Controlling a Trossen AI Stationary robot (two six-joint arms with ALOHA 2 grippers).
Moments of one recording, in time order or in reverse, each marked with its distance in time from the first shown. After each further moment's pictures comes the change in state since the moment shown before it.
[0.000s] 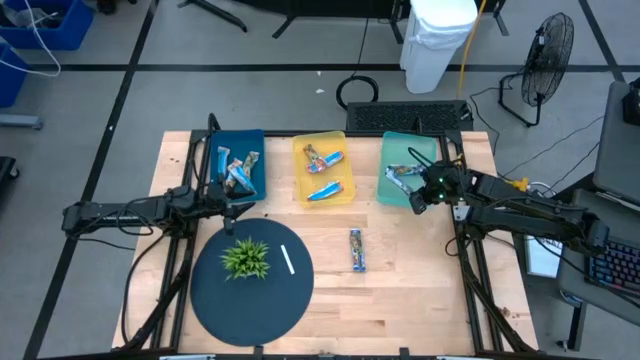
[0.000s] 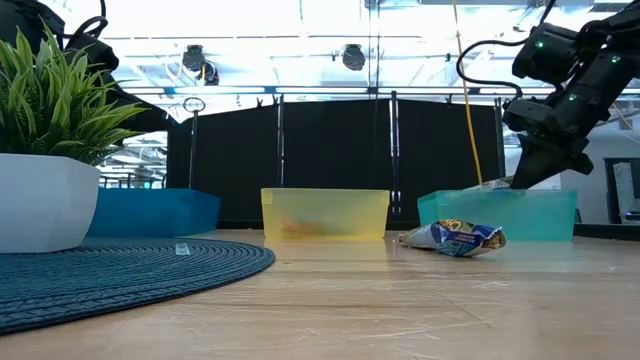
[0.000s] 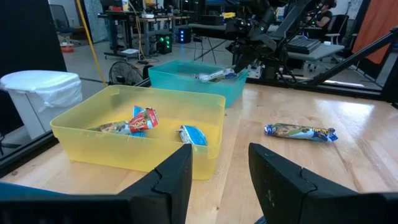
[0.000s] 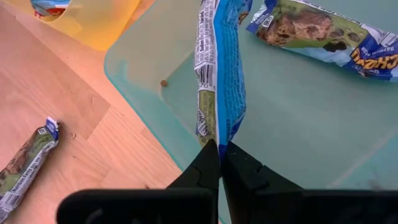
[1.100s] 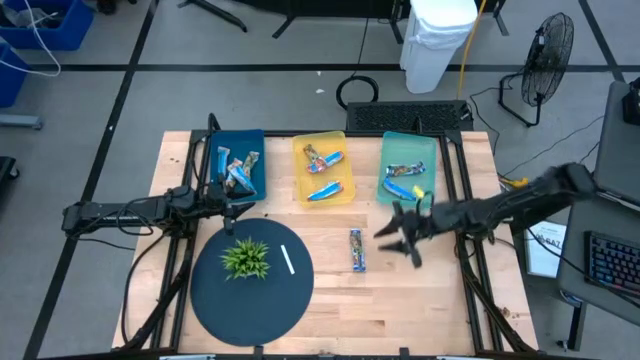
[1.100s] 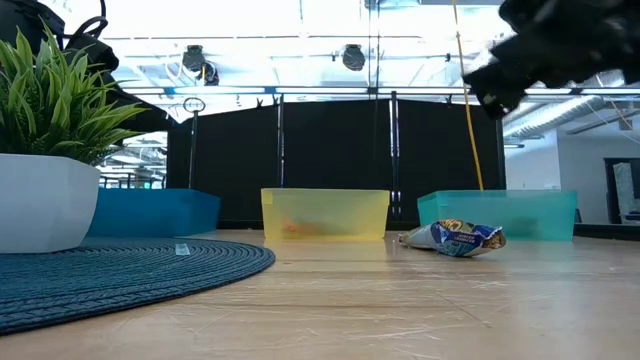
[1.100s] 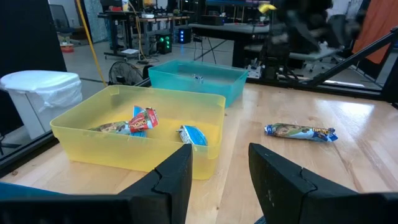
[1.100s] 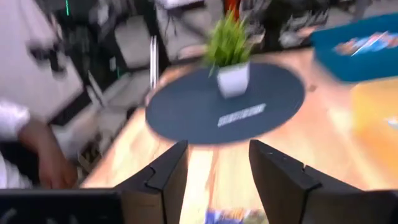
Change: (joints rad) left arm 0.000 0.000 0.000 0.000 0.000 0.000; right arm 0.724 0.230 -0.095 1.032 -0.024 -0.225
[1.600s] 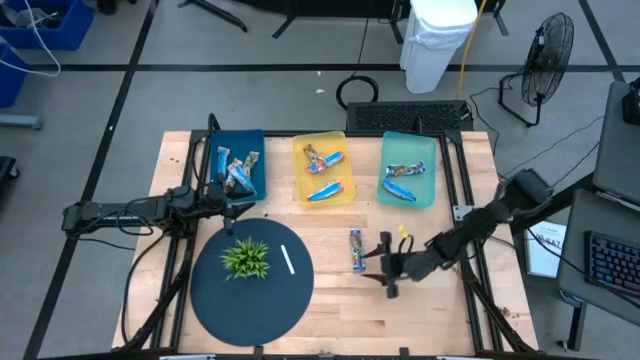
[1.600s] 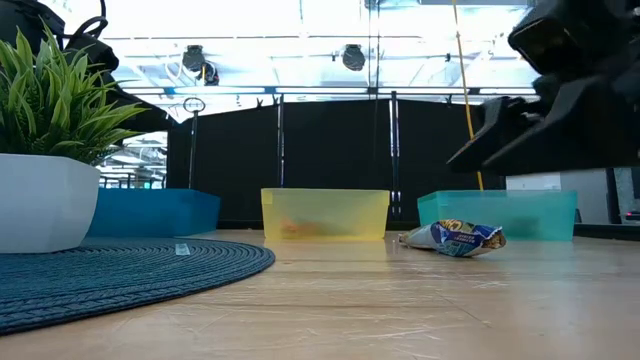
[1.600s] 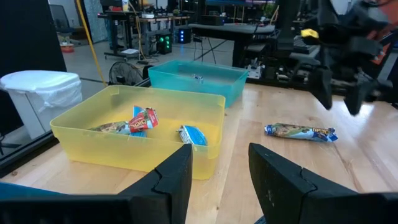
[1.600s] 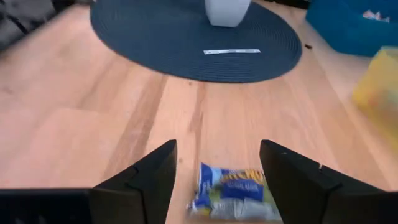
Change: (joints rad) left arm 0.000 0.000 0.000 0.000 0.000 0.000; right arm 0.369 0.645 0.111 0.230 0.543 -0.134
